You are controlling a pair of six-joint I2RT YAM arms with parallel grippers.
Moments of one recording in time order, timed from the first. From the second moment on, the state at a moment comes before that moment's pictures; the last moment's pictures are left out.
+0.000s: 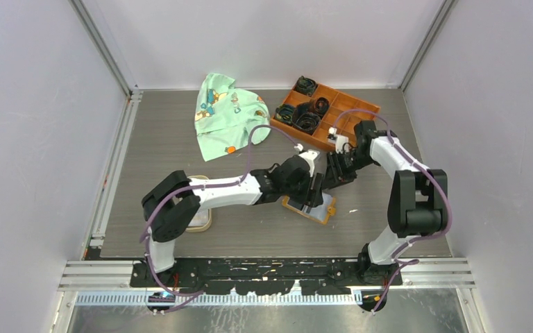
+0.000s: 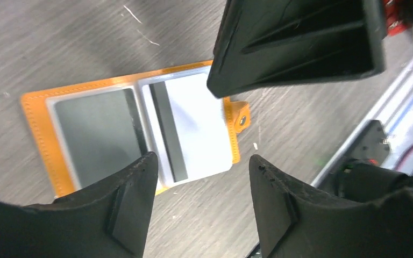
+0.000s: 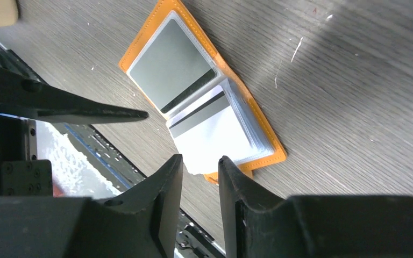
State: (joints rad) left arm -1.06 1.91 1.30 -0.06 0.10 -0.62; right arm 0.02 1.66 1.09 -0.90 -0.67 -0.24
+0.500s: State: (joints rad) left arm -1.18 1.93 1.33 -0.11 -0.16 -0.34; right arm 0.02 1.53 1.09 -0.90 -0.61 -0.31
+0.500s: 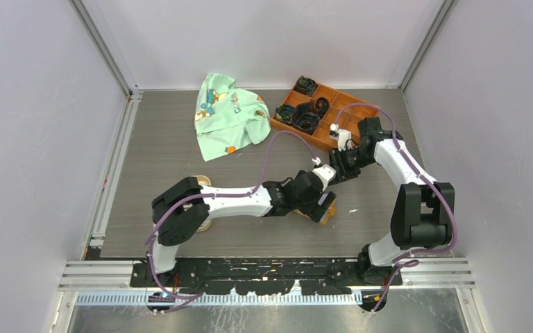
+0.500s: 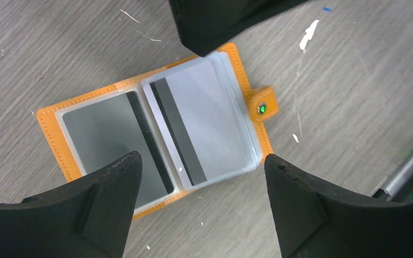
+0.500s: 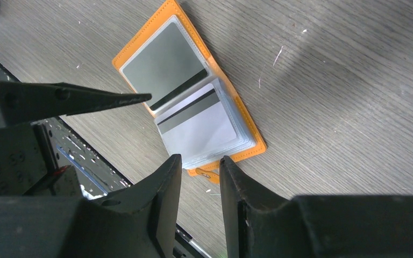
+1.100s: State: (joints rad) left arm -1.18 2.08 1.48 -0.20 -0.19 -0.34; right arm 0.01 1.54 1.09 -0.90 -0.58 -0.32
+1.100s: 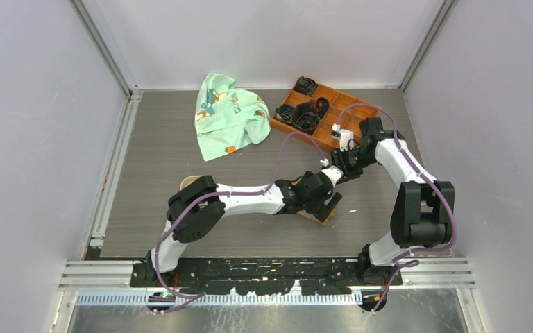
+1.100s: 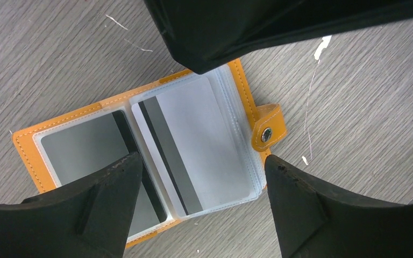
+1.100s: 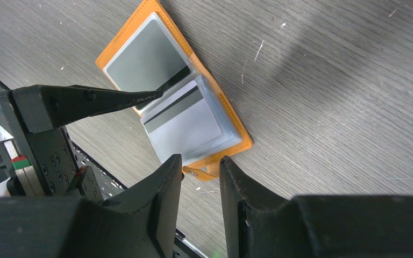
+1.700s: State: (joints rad) left arm -1.18 2.09 1.52 -0.26 -0.20 -0.34; right arm 0.01 1.54 1.09 -0.89 -0.56 -0.32
